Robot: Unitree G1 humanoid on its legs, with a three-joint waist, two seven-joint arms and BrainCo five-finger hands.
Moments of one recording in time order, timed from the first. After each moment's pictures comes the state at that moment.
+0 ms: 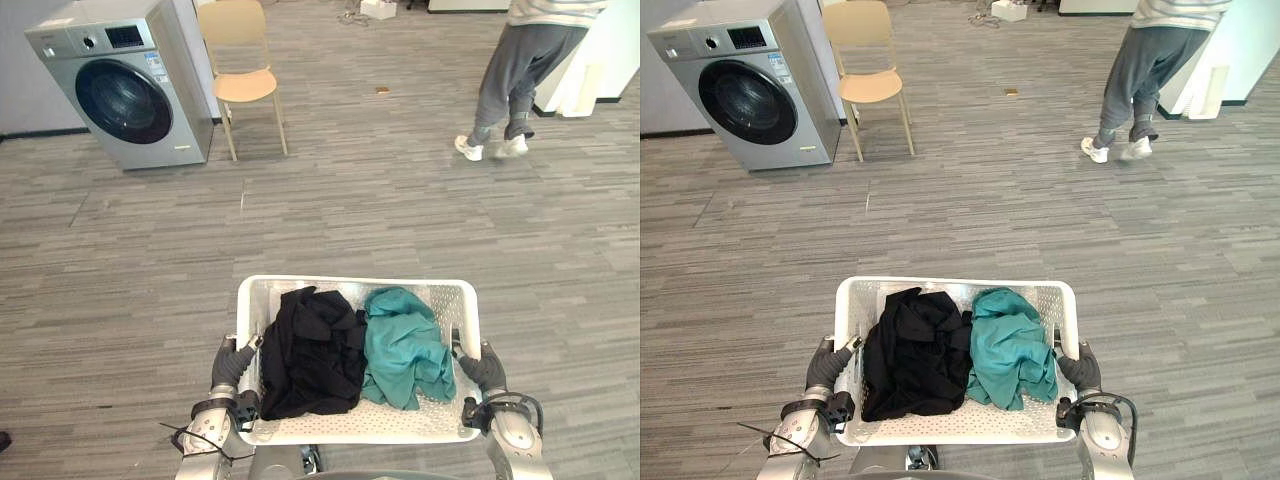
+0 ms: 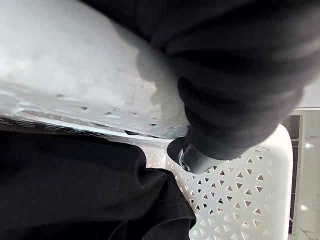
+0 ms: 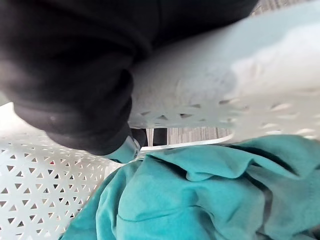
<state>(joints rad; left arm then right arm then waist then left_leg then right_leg) 0.35 0.09 -0.03 0.01 -0.16 -0.03 0.01 0.34 -0.04 -0.16 0.10 0.02 -0.02 0.05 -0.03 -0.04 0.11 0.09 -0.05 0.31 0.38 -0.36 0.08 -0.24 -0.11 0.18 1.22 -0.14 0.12</state>
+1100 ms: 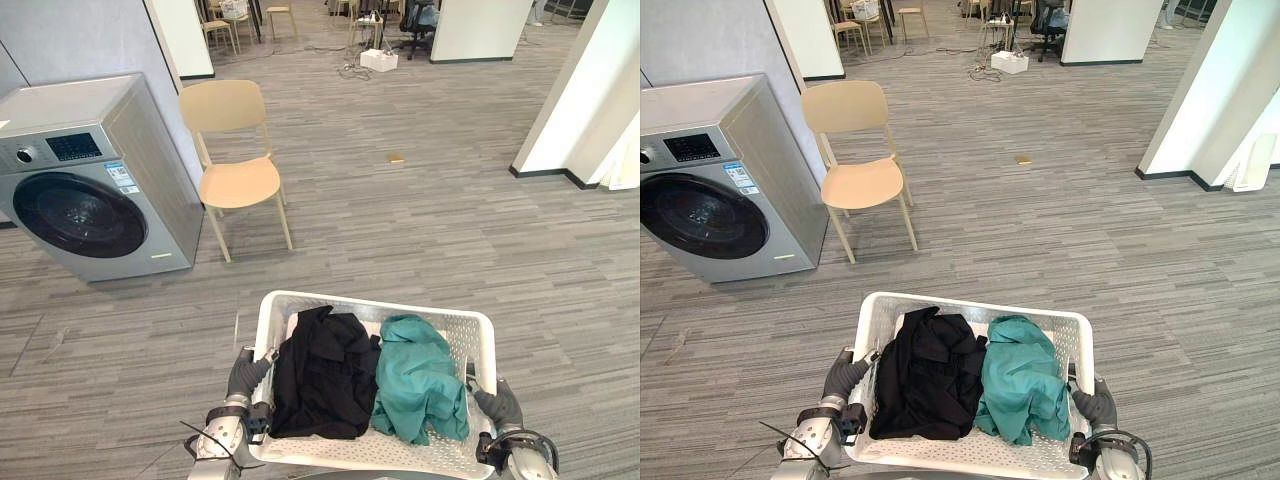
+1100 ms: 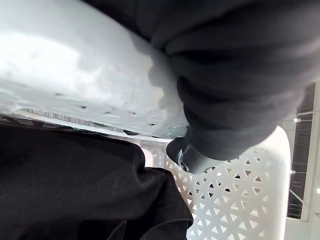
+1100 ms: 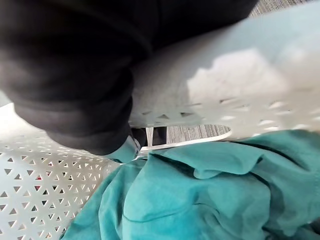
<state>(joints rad) 0.33 0.06 -0.08 0.09 -0.15 -0.04 0.00 0.43 -0.09 -0.18 0.12 0.09 -0.03 0.05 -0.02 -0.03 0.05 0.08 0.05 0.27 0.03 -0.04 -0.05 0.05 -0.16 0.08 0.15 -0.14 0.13</state>
